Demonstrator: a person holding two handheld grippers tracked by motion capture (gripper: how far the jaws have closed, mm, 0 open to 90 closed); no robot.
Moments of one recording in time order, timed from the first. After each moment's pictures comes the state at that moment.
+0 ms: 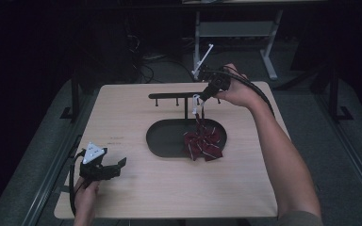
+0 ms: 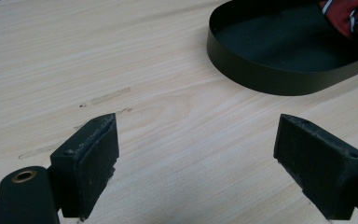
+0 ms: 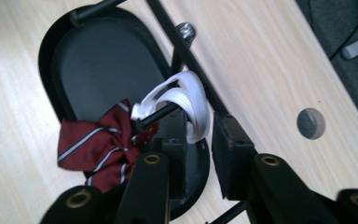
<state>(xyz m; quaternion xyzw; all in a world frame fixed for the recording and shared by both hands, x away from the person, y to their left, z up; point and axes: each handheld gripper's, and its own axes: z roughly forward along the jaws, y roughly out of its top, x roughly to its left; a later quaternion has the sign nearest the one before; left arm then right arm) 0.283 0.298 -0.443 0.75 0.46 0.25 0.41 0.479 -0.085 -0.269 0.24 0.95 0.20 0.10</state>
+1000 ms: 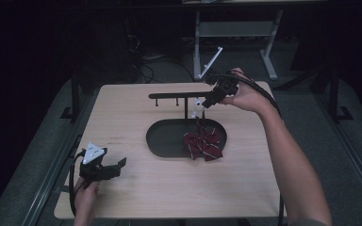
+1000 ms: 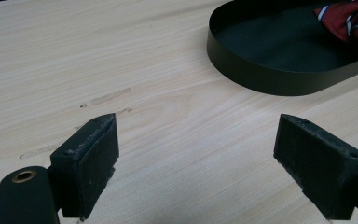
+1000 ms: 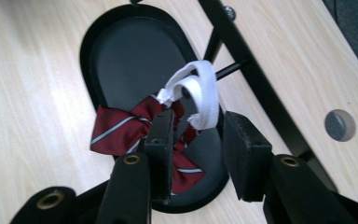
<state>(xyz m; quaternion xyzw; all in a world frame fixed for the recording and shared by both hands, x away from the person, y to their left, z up) 0.282 0.298 -0.442 0.75 0.46 0.26 0.41 0.459 -0.104 -0.267 0.22 0.95 0.23 0.07</state>
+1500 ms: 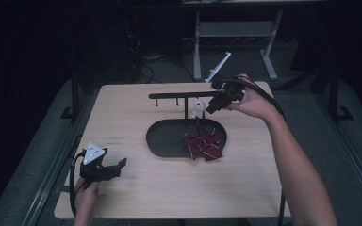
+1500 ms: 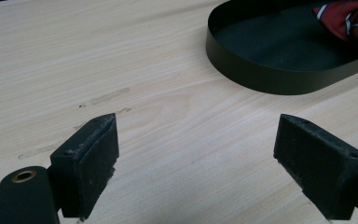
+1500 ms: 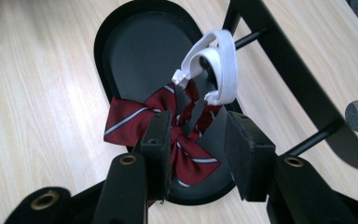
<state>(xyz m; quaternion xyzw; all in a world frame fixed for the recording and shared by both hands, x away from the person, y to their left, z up) 0.282 0.296 -0.443 0.75 0.45 0.26 0.41 0.447 -0.120 -0.277 0.22 0.94 0.25 0.05</state>
